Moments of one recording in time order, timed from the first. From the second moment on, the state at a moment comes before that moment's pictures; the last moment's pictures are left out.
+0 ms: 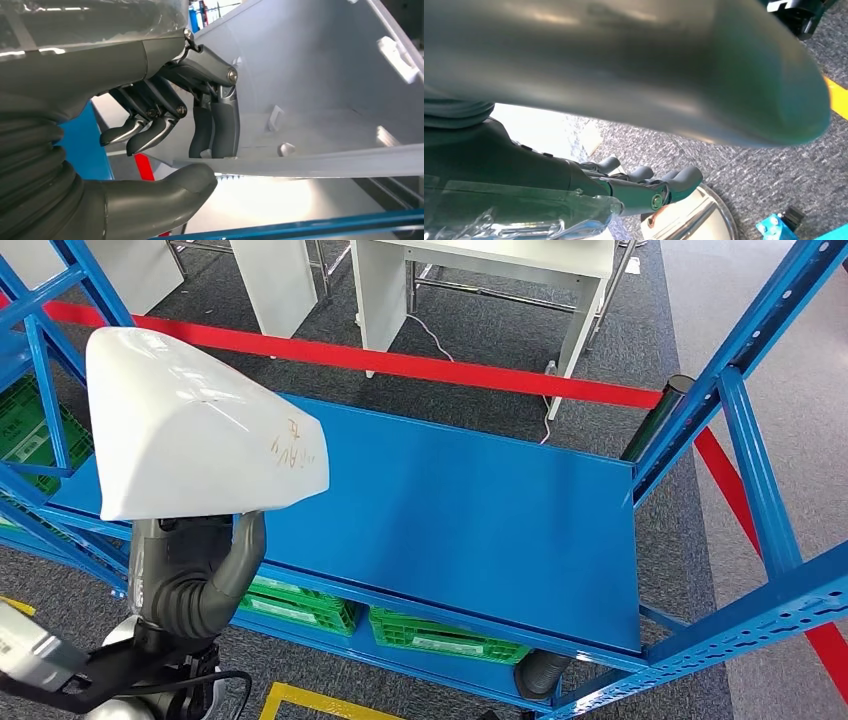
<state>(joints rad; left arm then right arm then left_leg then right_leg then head) -0.38 0.19 -0.82 -1.97 0.12 0.48 -0.16 -0.11 -0.05 1.27 -0.33 -0.70 -0.38 0.10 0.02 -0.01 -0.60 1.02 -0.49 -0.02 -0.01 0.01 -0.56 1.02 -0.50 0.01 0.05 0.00</state>
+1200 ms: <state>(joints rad) -0.41 0.19 -0.88 -2.02 0.16 0.47 -0.19 -0.11 -0.03 1.26 -0.31 -0.72 -0.38 0.08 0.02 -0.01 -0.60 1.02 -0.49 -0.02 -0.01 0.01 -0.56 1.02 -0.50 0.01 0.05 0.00</state>
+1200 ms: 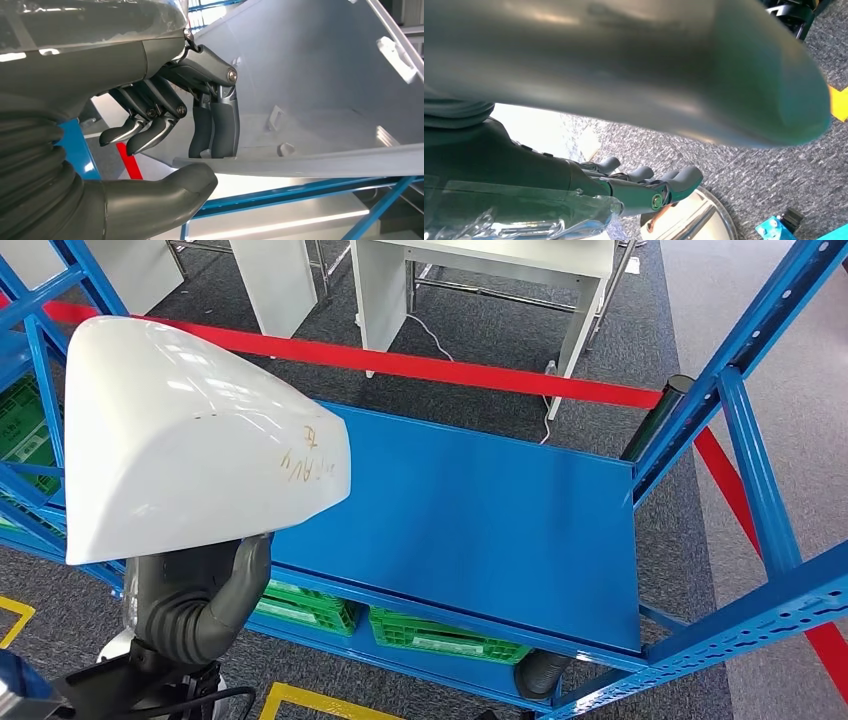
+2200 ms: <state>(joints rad) -0.41 0.19 -0.88 -2.02 0.14 0.51 -0.26 -0.11 -0.02 1.26 -0.31 -0.72 -0.38 0.09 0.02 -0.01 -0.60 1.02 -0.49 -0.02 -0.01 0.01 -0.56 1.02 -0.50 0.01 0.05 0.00</state>
